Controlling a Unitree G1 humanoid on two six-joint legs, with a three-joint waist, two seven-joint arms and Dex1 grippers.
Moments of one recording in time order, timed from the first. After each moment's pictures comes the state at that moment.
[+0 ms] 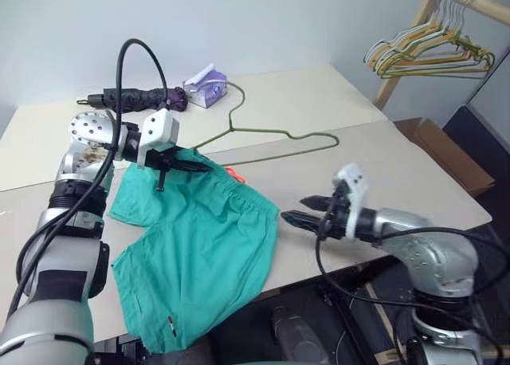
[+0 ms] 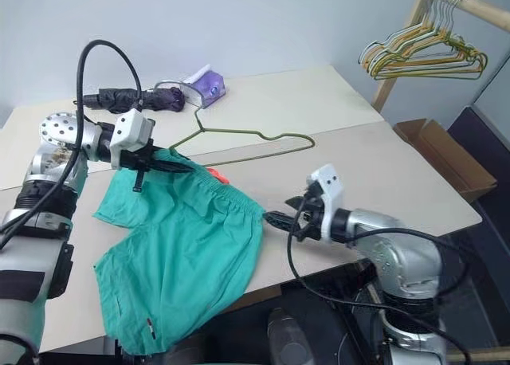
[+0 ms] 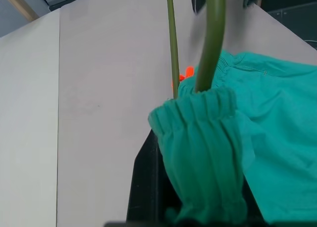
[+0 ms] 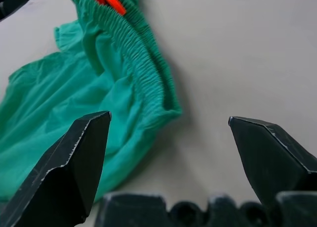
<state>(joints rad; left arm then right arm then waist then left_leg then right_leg) -0.99 0.71 -0.17 0.76 -0.24 -0.19 -1.61 -0.35 -0.36 -0.11 -0.42 0.50 1.18 0.68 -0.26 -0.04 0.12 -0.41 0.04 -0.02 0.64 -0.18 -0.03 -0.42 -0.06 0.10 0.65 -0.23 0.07</state>
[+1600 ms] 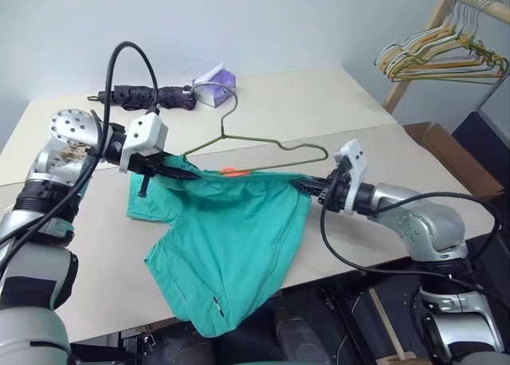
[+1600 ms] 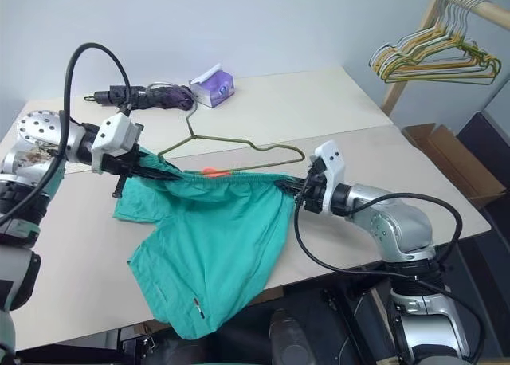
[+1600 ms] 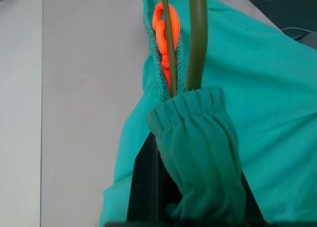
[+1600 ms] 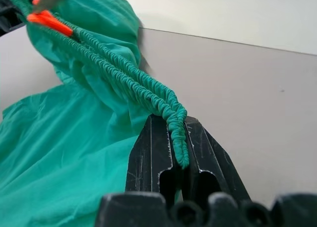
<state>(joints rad) -0.98 0.90 -0.39 0.68 -0.41 -0.17 -1.59 -0.49 -0.56 0.04 -0.11 0.61 0.78 0.69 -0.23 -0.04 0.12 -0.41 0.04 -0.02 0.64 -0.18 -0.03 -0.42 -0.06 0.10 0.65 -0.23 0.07</state>
